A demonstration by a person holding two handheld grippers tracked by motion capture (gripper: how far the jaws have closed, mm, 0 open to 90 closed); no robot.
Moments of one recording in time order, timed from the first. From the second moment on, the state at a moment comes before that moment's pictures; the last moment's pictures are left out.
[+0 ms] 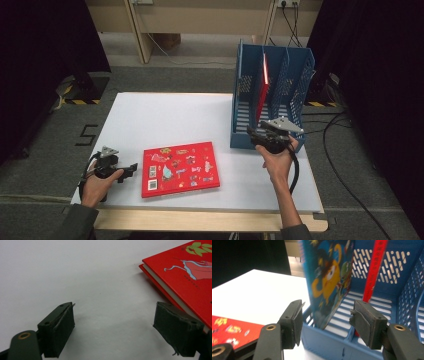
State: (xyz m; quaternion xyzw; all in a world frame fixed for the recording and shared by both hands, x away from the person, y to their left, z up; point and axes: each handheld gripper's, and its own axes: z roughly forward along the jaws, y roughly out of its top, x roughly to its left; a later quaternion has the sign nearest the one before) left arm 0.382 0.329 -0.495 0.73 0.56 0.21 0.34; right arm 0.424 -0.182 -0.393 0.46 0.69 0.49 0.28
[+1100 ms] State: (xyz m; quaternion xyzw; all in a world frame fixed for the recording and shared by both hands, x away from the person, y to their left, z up) left arm 0.356 0.304 -0.483 0.73 0.51 0.14 0.42; right arm 0.368 -0.123 -0.463 0.43 0.76 0.48 0.14
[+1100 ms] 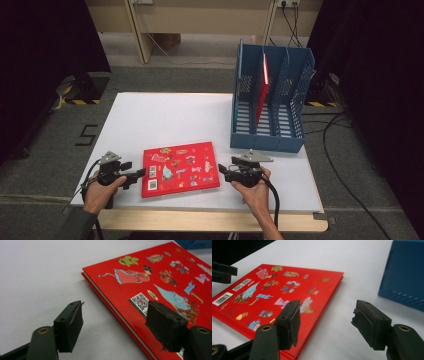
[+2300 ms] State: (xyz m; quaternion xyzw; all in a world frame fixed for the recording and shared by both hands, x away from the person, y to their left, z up) left arm 0.342 0.271 -0.482 0.76 0.48 0.07 0.42; right arm 0.366 -0.110 -0.496 0.46 0.76 0.46 0.03
